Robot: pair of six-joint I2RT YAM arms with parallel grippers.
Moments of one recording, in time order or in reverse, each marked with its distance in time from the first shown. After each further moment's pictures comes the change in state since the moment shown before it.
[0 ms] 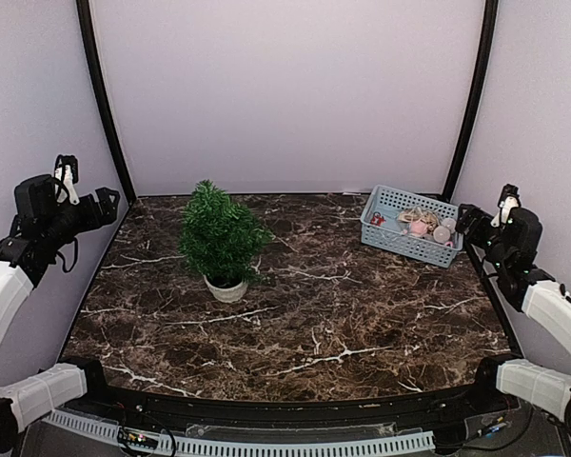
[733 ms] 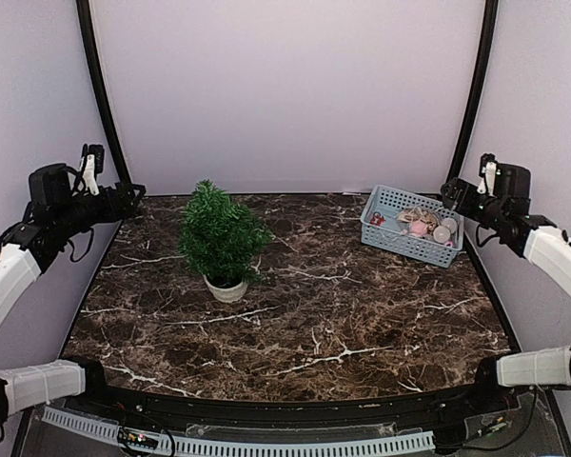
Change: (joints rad) left arm -0.057 0.078 0.008 0.073 0.222 0.005; right arm 0.028 0.205 0.340 -0.323 -0.120 -0.015
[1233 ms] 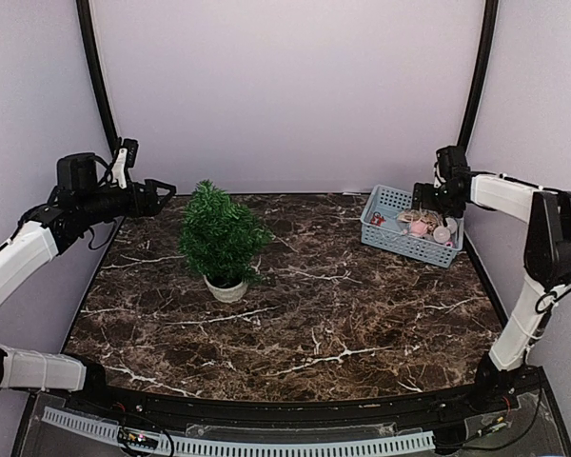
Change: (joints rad) left arm -0.142 0.221 0.129 0.040 0.109 0.034; right arm 0.085 0.659 0.534 -0.292 0.167 -0.069
